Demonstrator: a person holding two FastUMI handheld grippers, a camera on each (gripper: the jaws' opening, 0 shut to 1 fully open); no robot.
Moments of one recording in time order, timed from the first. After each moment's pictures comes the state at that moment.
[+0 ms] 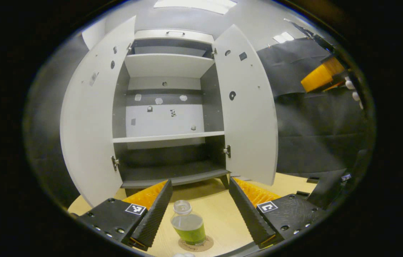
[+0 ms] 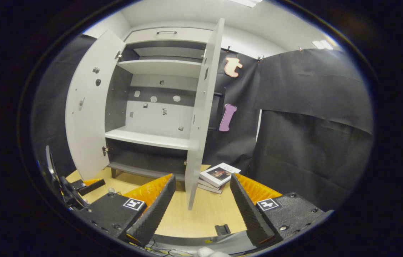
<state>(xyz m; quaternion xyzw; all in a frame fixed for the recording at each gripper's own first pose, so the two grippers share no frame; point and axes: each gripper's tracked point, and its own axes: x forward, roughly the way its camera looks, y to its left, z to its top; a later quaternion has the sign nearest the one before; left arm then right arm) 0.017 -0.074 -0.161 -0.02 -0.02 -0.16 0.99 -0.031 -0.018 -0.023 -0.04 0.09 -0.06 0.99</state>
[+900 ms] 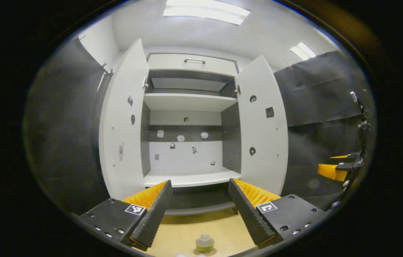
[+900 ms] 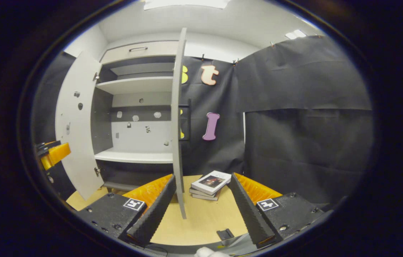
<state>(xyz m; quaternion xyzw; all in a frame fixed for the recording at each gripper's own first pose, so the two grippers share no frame) -0.012 0.005 0.006 -0.05 -0.04 -0.07 1.00 -0.026 -0.082 -0.005 0.04 0.03 -0.10 0.99</state>
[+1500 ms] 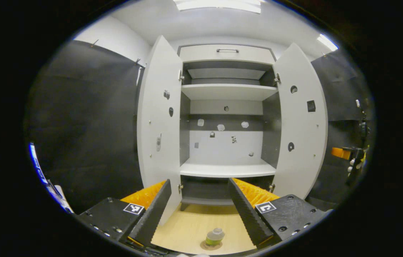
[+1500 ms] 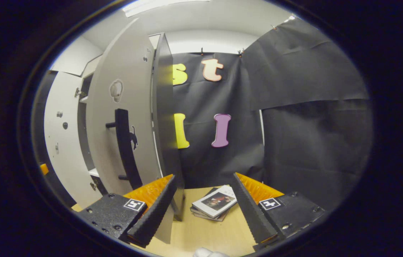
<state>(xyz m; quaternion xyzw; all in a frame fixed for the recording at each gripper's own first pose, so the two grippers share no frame) -0.025 0.024 0.010 -0.06 0.02 0.12 0.99 0.152 -0.167 0.044 0.07 0.03 0.03 1.00</state>
